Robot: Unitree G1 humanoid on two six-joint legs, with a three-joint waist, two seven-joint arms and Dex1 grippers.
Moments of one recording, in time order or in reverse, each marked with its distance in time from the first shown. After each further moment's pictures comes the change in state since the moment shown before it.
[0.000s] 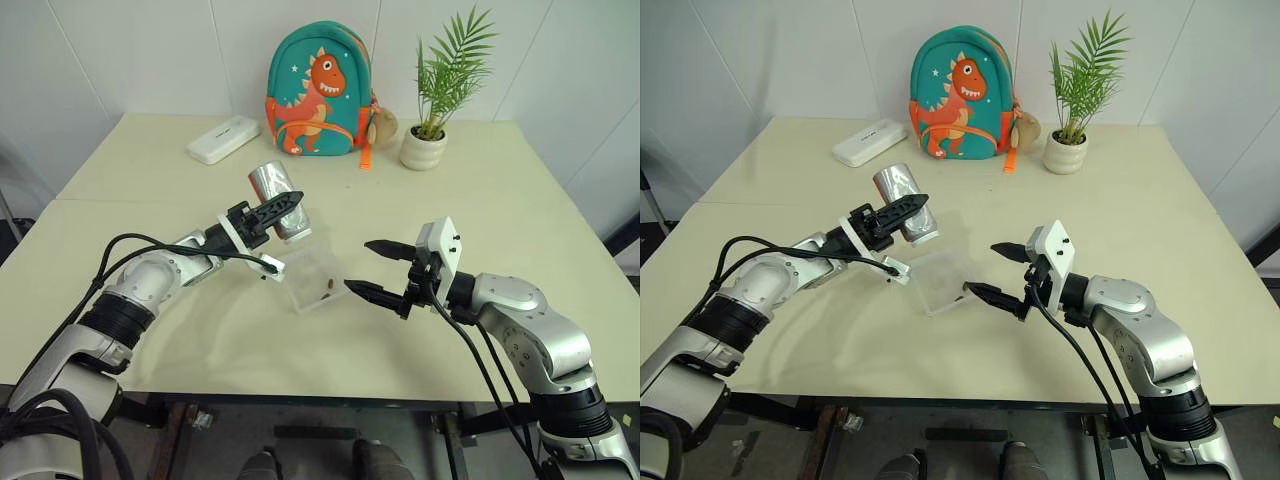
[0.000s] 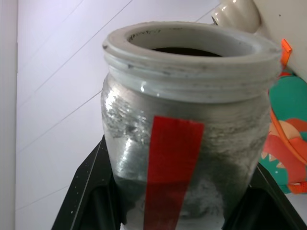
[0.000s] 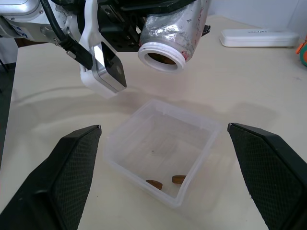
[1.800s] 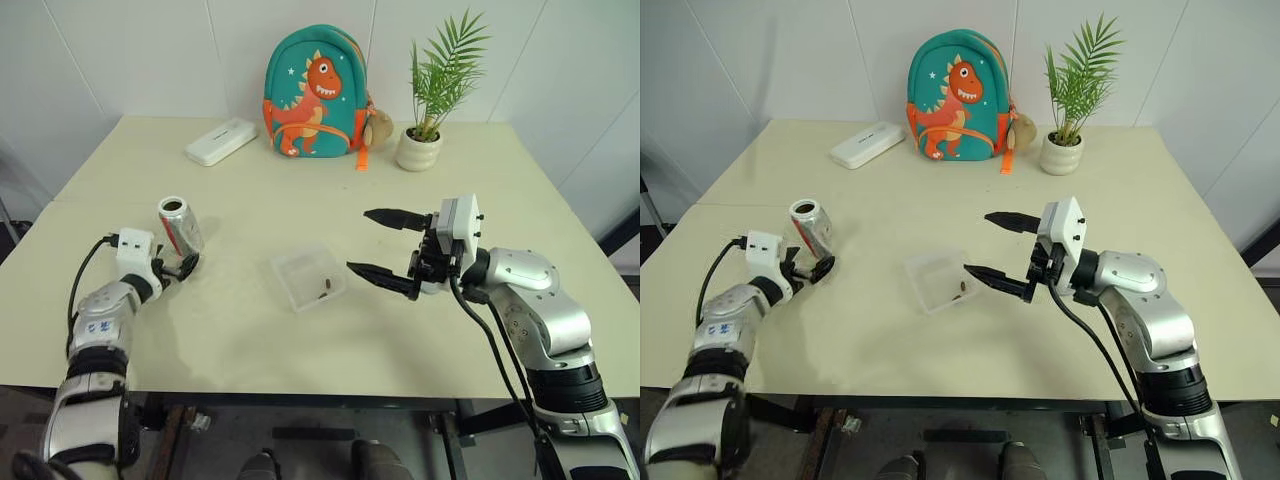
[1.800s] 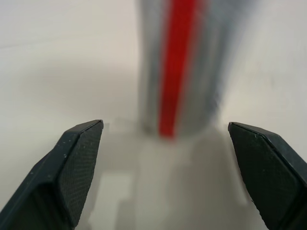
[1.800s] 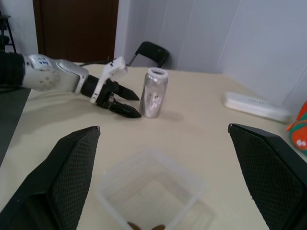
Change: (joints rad) left arm 0.326 -0.182 0.783 0.302 -1.502 0.496 -1.157; right arm -0.077 -0.006 -0.033 0.081 -0.035 -0.227 0.186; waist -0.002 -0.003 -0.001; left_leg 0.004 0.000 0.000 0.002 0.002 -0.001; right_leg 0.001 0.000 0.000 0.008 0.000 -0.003
